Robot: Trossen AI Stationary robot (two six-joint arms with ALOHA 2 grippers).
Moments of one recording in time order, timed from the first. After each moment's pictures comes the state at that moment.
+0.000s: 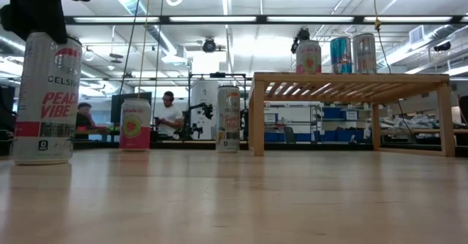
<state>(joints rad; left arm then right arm) -0.58 1.11 0.91 -1.05 -0.37 -1.32 0.20 1.41 1.57 -0.79 0.15 0.06</state>
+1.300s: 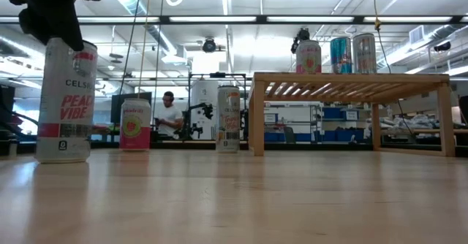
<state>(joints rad) -0.53 1.14 0.92 -1.03 -0.43 -1.20 0.20 1.41 1.57 -0.82 0.15 0.06</state>
